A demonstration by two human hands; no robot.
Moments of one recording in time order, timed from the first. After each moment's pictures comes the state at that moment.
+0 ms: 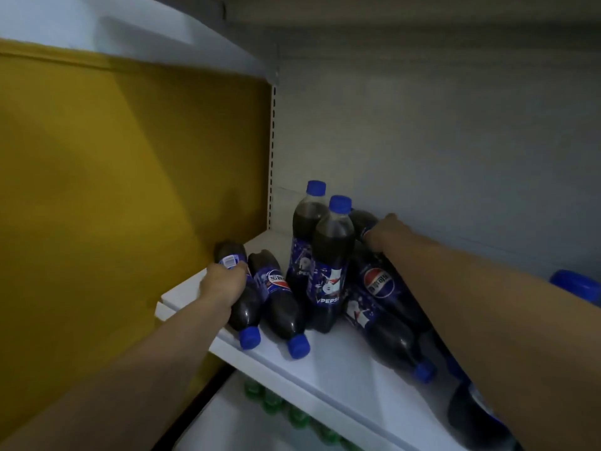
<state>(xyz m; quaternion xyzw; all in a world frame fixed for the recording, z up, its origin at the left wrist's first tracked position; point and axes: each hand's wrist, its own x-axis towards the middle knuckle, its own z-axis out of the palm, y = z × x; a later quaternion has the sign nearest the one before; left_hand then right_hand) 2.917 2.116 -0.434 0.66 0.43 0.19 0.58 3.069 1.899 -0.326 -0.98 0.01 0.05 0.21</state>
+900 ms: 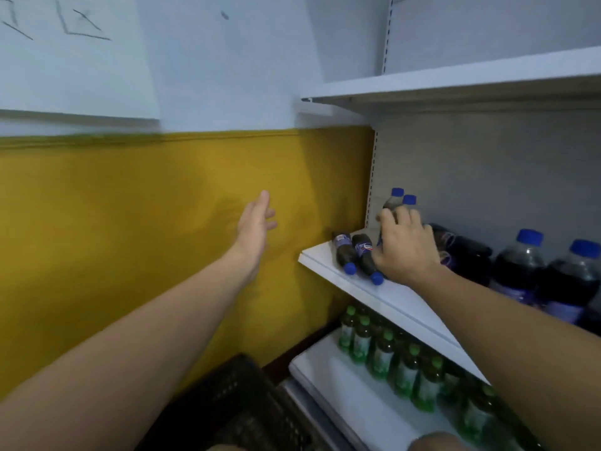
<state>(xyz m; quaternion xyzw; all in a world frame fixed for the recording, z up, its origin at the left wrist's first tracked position) 2.590 2.018 -0.279 0.64 0.27 0.39 0.60 2.774 1.841 -0.294 -0.88 -0.39 -0.24 0.11</state>
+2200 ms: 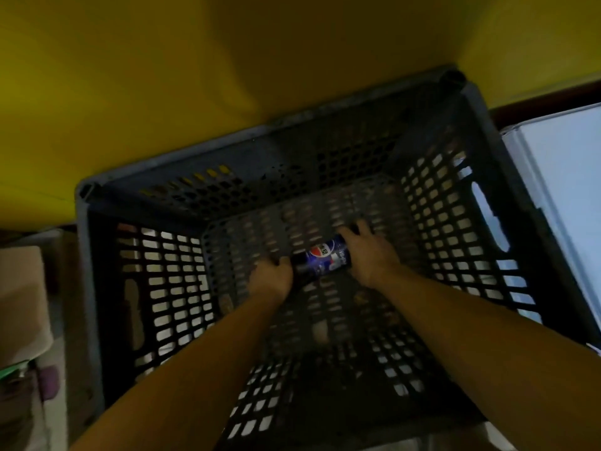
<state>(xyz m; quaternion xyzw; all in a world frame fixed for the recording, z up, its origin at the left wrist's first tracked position) 2.386 2.118 -0.936 0.38 0.80 0.00 0.47 2.579 2.102 -0.960 -0.71 -0.60 0.35 -0.14</state>
